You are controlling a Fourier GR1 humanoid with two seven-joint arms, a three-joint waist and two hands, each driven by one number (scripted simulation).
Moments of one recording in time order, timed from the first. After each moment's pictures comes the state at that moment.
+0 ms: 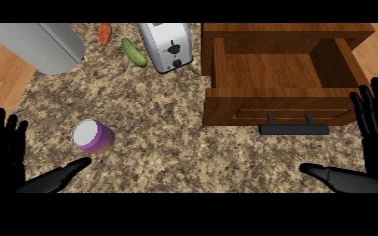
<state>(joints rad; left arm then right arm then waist) 0.24 0.01 0.11 -2.10 -0.06 0.28 0.28 0.10 -0.08 -0.14 -2.06 -0.06 0.00 0.15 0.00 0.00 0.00</state>
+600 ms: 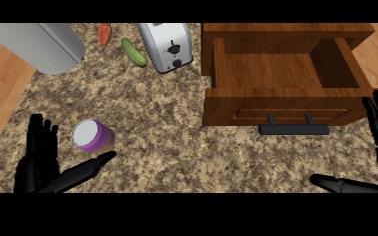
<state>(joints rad) 0.23 0.00 0.04 -1.83 -0.05 0.38 0.07 0.14 -0.08 -0.17 -2.13 -0.07 0.03 0.18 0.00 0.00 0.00</state>
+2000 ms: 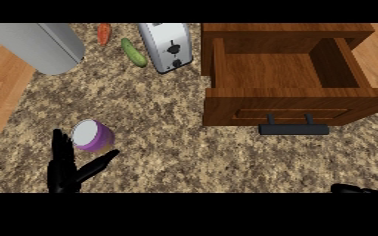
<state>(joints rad) 0.05 0.03 0.23 -1.10 0.18 0.33 -0.41 0.13 -0.09 -0.27 -2.21 -0.12 0.09 0.26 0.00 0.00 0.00</state>
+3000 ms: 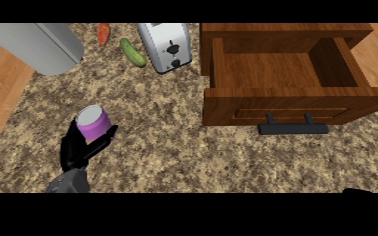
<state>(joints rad) -0.28 0.14 0.30 -0.58 0.23 0.14 -0.64 0.12 -0.10 -0.31 -2.24 -0.15 0.12 0.29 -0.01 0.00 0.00</state>
